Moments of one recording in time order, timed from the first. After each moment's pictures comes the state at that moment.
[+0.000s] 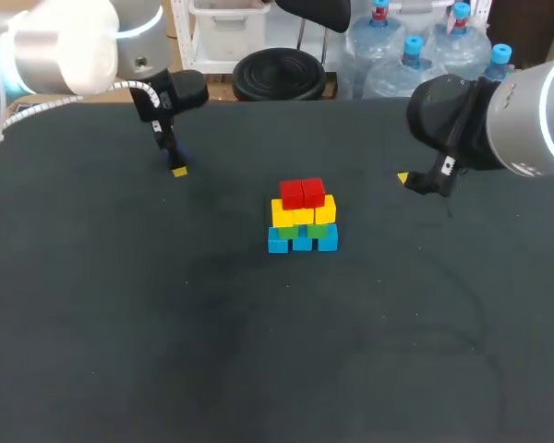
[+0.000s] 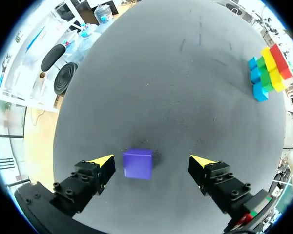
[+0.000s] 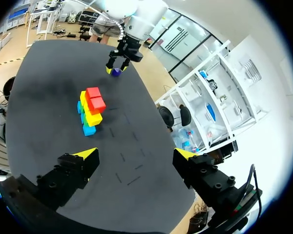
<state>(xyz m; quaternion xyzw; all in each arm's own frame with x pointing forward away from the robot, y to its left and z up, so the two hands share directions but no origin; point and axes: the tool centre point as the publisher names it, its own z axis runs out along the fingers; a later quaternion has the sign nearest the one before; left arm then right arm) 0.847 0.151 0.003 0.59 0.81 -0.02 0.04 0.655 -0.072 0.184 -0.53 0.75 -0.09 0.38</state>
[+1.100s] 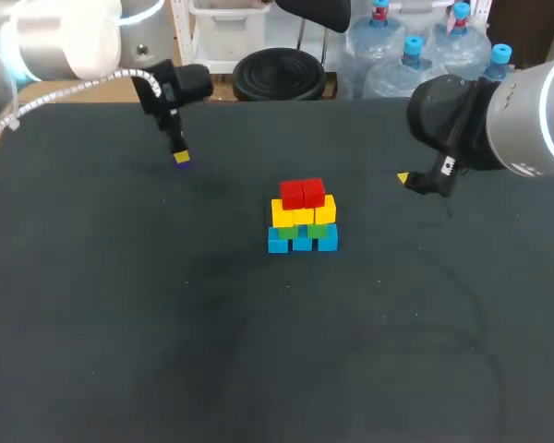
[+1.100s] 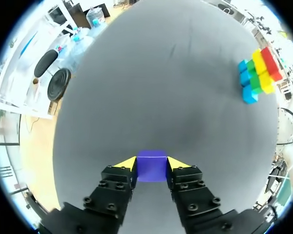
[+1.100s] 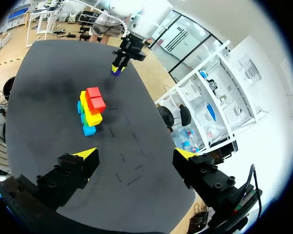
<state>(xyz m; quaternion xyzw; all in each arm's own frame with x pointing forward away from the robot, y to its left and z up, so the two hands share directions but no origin) 0.843 0.133 0.023 0.61 0.79 -0.05 0.03 0.655 -0.072 0.184 -0.53 0.75 -0.09 0.38</state>
